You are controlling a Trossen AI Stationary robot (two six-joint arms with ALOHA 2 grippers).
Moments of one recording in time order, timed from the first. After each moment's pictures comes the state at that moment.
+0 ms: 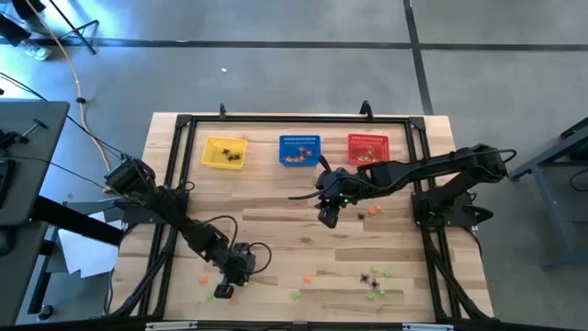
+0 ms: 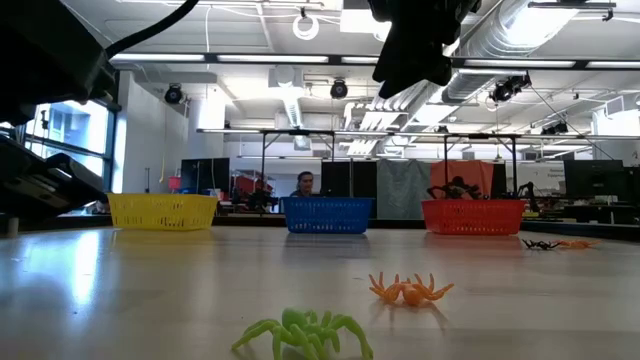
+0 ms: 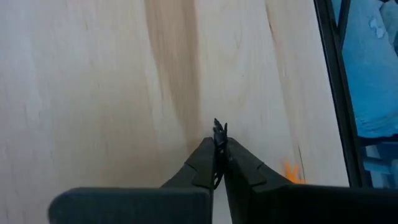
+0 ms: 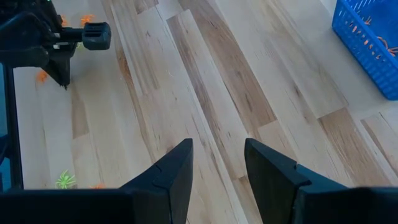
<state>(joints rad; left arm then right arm) -0.66 1.69 0.71 0.00 0.14 -0.57 0.12 1.51 1.22 -0.62 0.10 0.52</state>
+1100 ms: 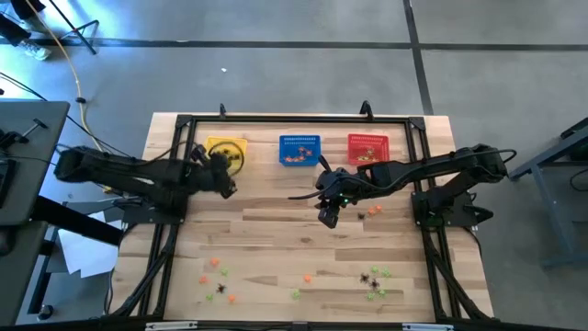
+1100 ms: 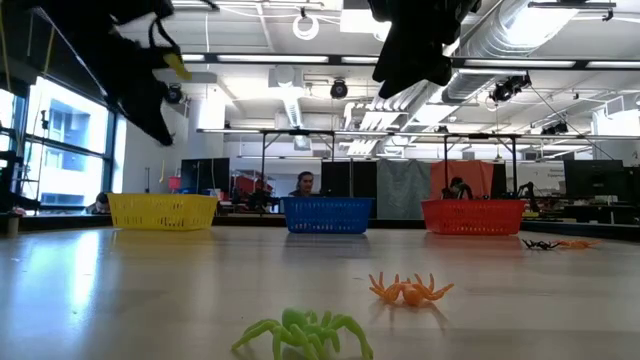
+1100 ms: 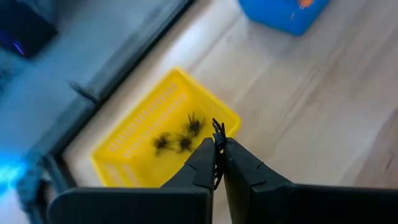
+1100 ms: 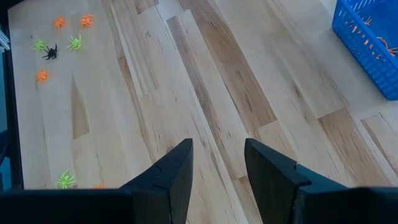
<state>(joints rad) -0.02 0.99 0.66 -0.77 -0.73 -0.45 0.12 1.51 1.22 -0.62 0.10 0.52</state>
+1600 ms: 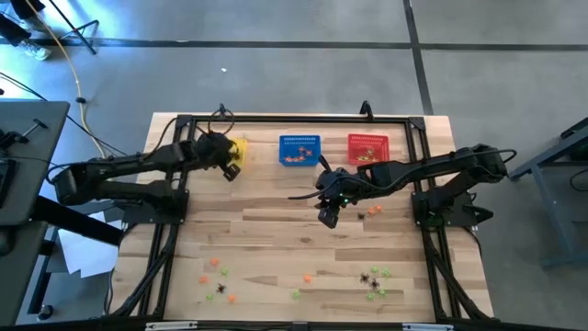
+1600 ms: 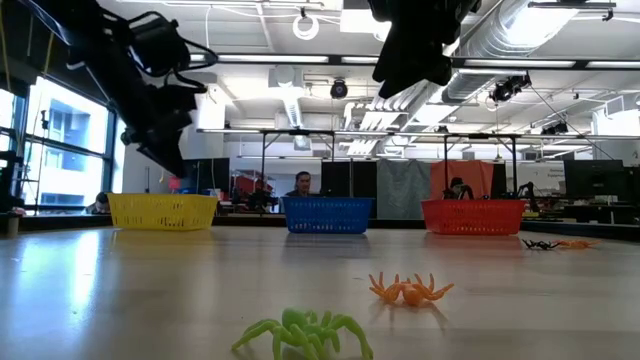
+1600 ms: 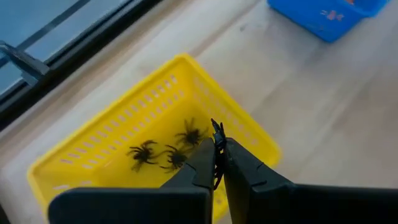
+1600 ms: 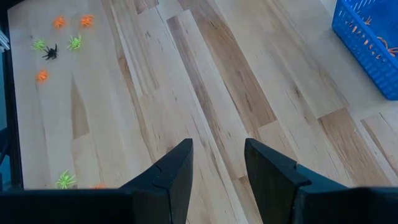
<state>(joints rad) 0.50 1.01 0.53 -0.41 -0.26 -0.16 0.12 1.51 1.22 -0.62 0.10 0.52</state>
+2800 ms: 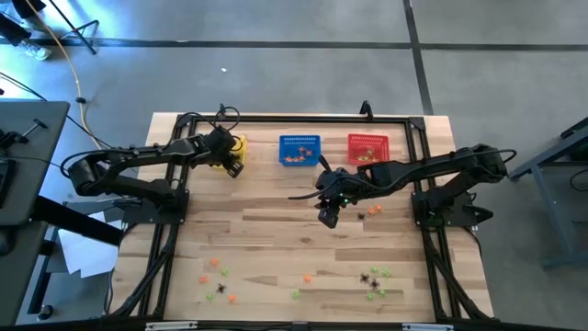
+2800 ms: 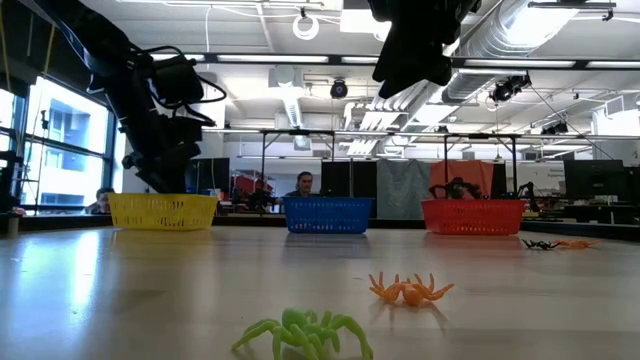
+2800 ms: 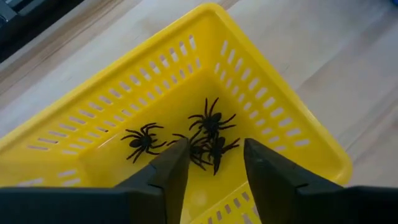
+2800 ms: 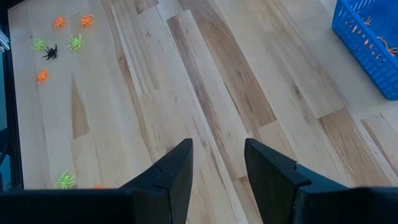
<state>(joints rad) 0.61 1.22 0.53 -0.34 -0.18 -0.17 0.12 1.51 1.22 -0.62 0.10 0.52</state>
